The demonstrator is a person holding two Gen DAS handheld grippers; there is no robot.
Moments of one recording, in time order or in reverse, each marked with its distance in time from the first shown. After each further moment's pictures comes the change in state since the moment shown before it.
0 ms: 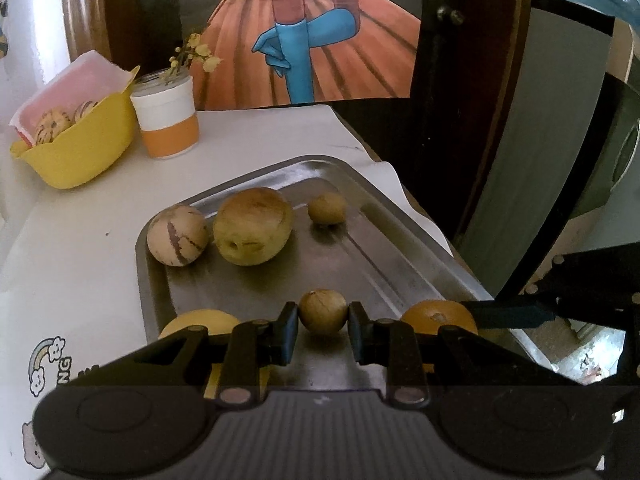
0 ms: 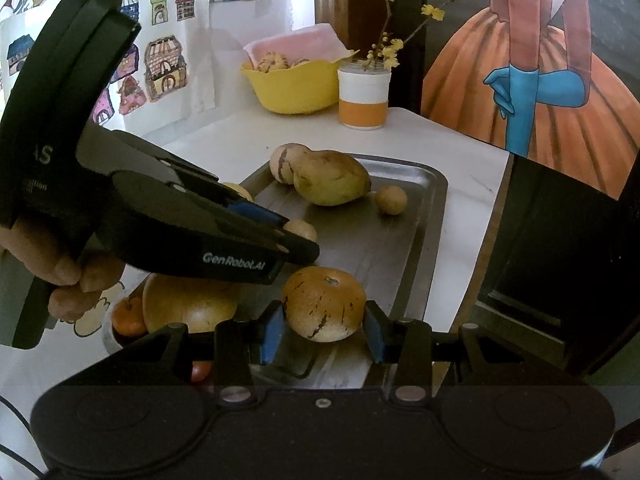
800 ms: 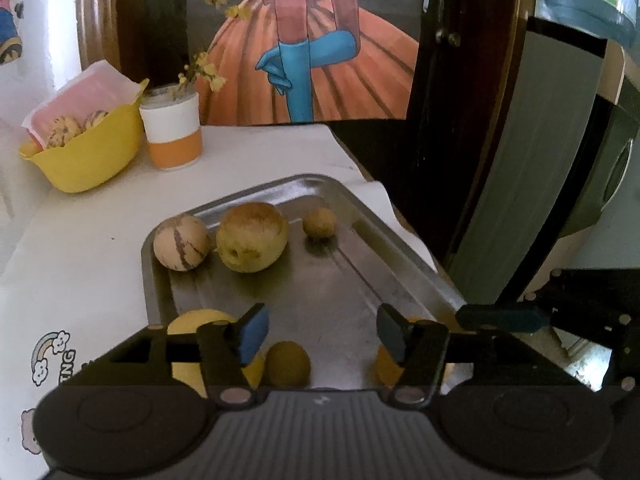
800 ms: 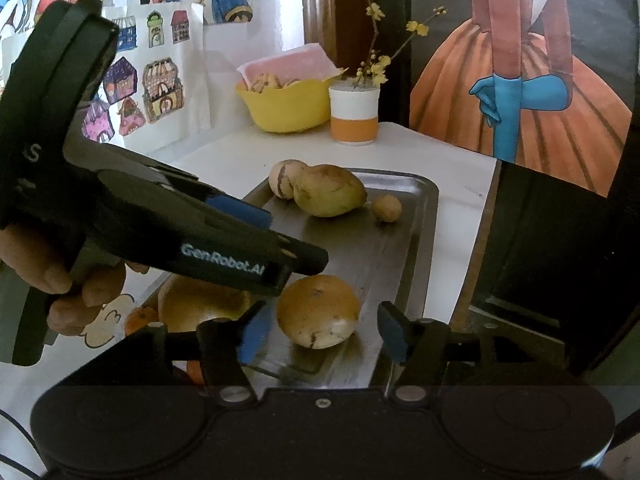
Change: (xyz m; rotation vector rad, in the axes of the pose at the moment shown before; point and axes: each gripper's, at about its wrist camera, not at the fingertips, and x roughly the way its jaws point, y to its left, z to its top) left arm -0.024 -0.003 -0.004 -0.040 -0.064 -0.017; right arm -0.015 0.005 -0.008 0.044 -0.066 -0.020
